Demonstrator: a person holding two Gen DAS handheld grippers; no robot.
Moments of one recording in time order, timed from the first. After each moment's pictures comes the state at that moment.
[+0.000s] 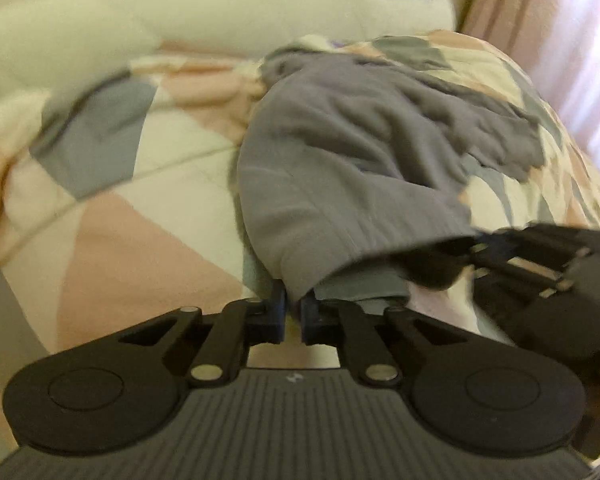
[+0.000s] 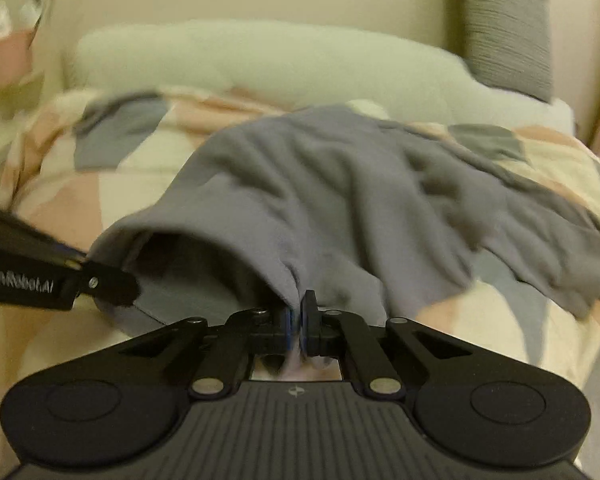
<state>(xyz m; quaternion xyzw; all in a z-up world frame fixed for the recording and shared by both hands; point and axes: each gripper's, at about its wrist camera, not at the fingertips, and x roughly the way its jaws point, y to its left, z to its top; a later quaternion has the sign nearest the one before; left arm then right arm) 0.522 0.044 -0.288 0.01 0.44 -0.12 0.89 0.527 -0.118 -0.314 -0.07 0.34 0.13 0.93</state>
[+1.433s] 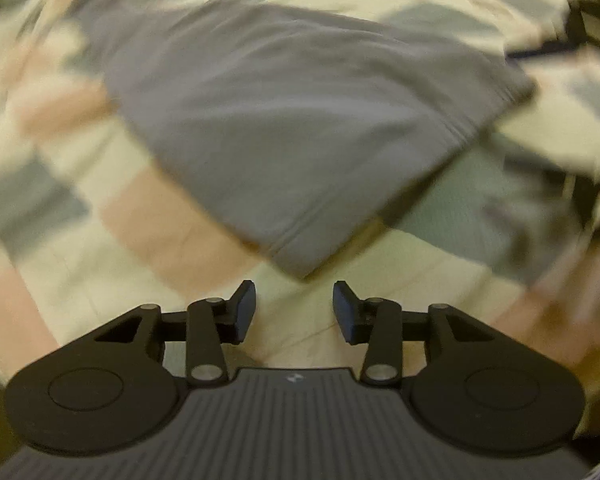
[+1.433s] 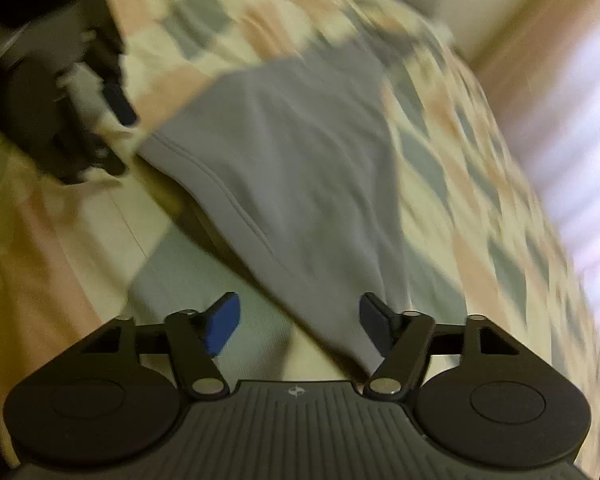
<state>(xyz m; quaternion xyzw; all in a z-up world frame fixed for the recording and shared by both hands) 0.059 -0.045 -0.384 0.31 0.46 -0.38 0.74 -0.087 -0.141 -0.342 -0.25 0.43 -0.02 0.87</state>
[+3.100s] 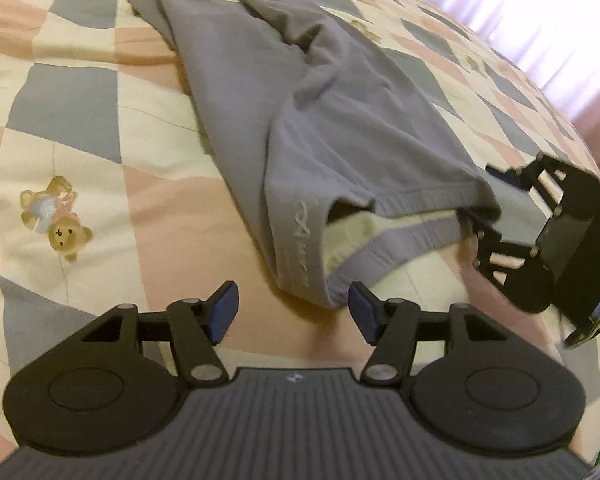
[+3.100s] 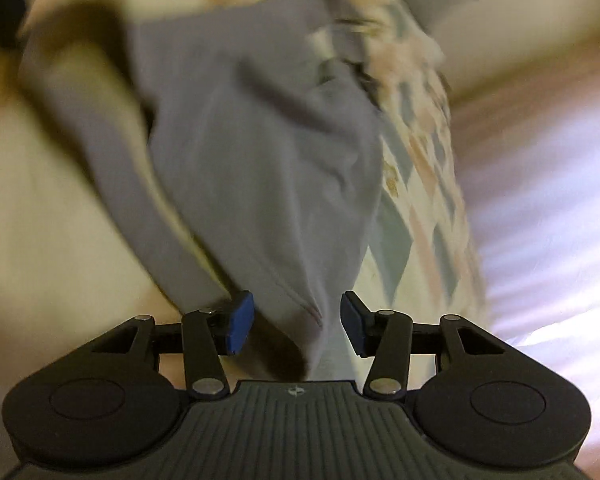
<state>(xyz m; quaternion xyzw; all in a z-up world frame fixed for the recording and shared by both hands) -0.027 -0.273 -0.378 0.02 0.52 -0.28 0.80 -0.102 -0.454 -0.415 -0.45 0.41 -0.03 0.79</state>
